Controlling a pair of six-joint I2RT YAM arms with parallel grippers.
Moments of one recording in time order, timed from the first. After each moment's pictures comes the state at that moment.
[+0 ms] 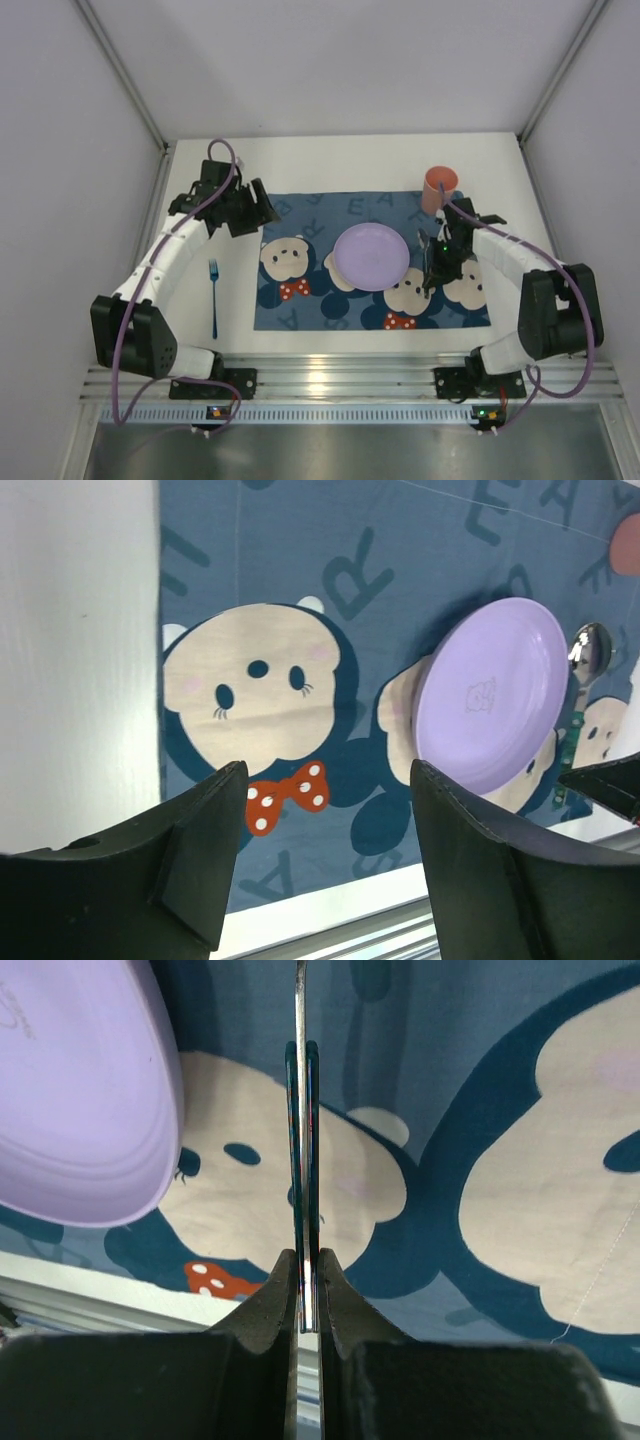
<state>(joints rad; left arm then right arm) -0.21 1.40 1.21 -0.66 0.22 -0.54 0.17 1.46 0.88 -0.78 -0.25 0.34</state>
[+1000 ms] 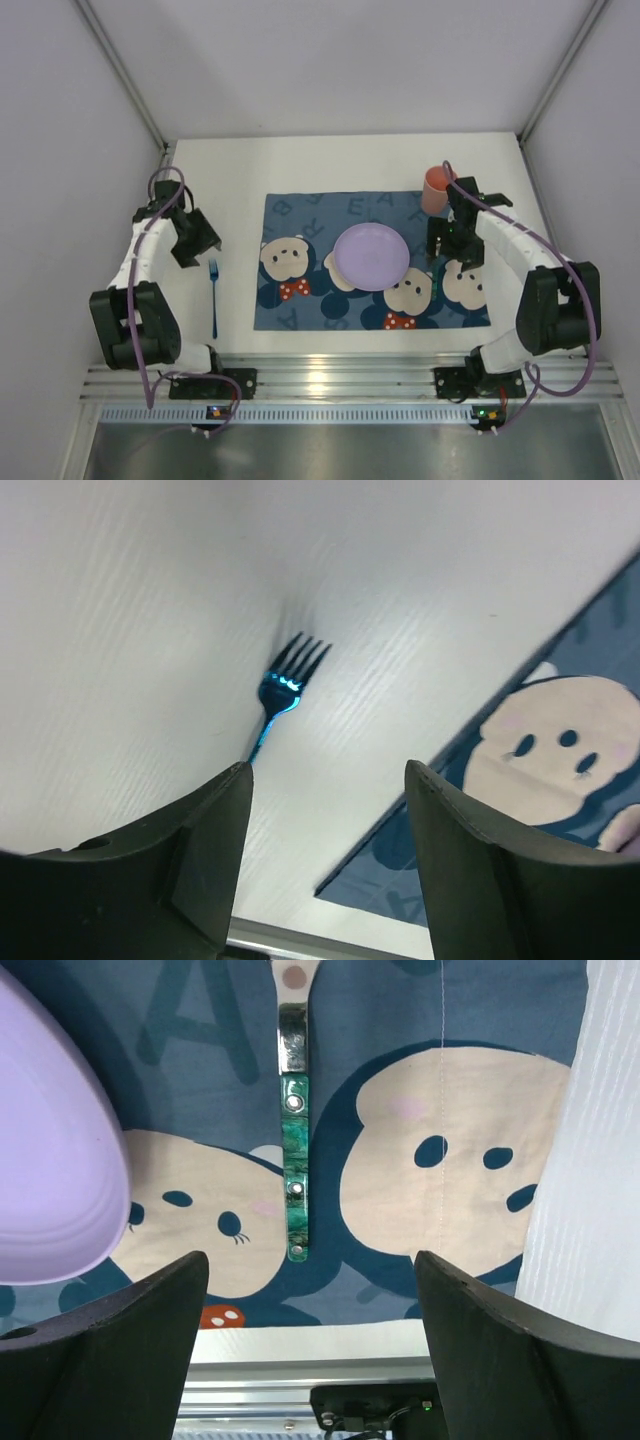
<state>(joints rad) 0.15 1.43 1.09 -0.82 0.01 -0.49 0.16 1.50 1.09 -0.93 0.03 0.32</state>
